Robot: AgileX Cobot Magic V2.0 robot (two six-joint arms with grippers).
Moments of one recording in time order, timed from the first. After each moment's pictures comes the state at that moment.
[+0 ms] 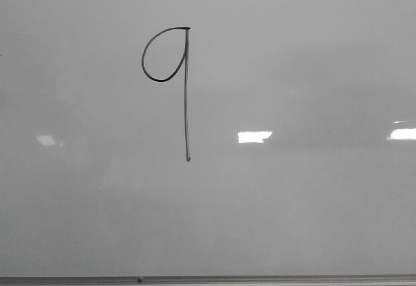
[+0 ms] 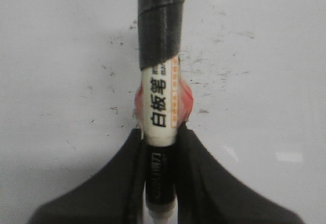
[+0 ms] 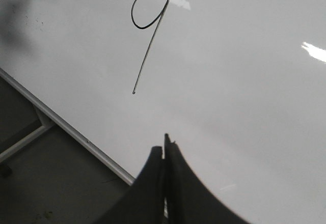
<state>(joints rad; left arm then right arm) -0.01 1.21 -0.54 -0.65 -0.09 0.70 0.14 0.53 -0.45 0.84 0.57 -0.96</state>
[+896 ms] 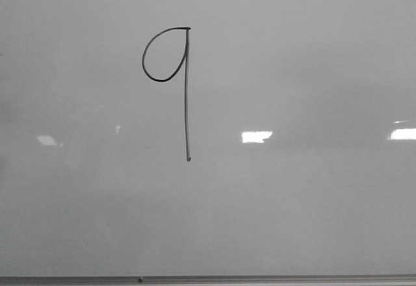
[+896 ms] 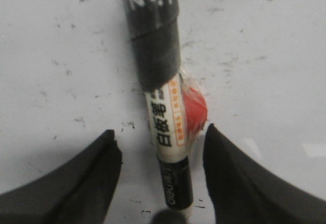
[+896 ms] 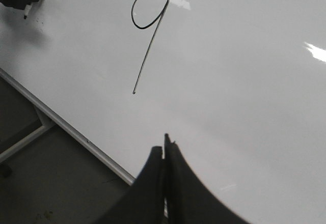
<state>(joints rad) -0.10 1.44 -0.56 -0.66 -0.31 0.70 0.14 0.53 -0.45 0.84 0.57 -0.96</state>
